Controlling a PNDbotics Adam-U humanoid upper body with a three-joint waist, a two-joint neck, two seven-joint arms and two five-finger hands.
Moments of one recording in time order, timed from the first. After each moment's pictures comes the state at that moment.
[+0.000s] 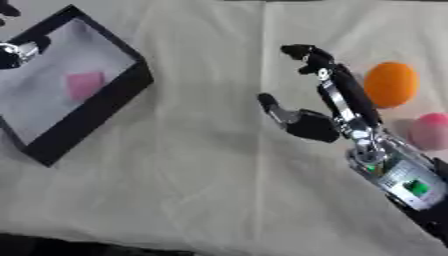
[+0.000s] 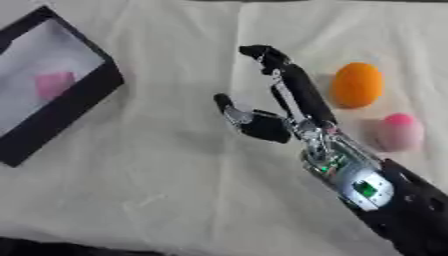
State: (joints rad) left arm -0.93 0.56 -0.27 -1.16 -0.47 0.07 -0.14; right arm -0.26 -0.69 0.39 -1.98 0.36 0.18 -0.35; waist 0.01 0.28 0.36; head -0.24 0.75
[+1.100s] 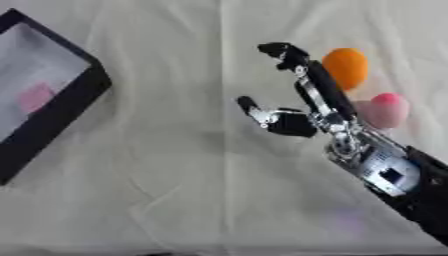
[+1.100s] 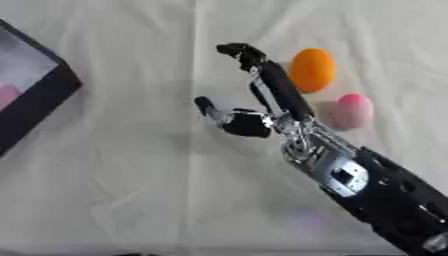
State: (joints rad) left arm -0.93 0.60 -0.25 -1.26 -0.31 0.12 -0.11; right arm -0.18 -0.72 0.38 -1.98 0.37 0.12 -0.37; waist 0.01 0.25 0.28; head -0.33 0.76
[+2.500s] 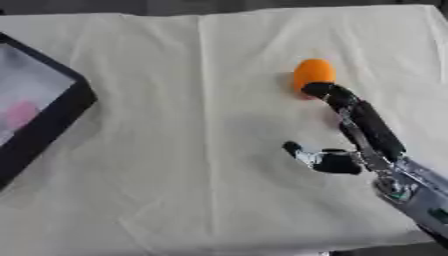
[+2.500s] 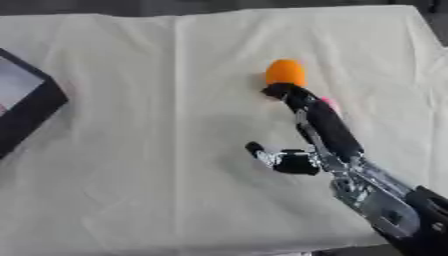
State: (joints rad) left arm -0.73 0.80 -0.13 -1.42 -0.04 0.16 -0.02; right arm 0.05 -0.78 0.29 -1.98 0.51 0.02 -0.47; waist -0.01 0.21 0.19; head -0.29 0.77
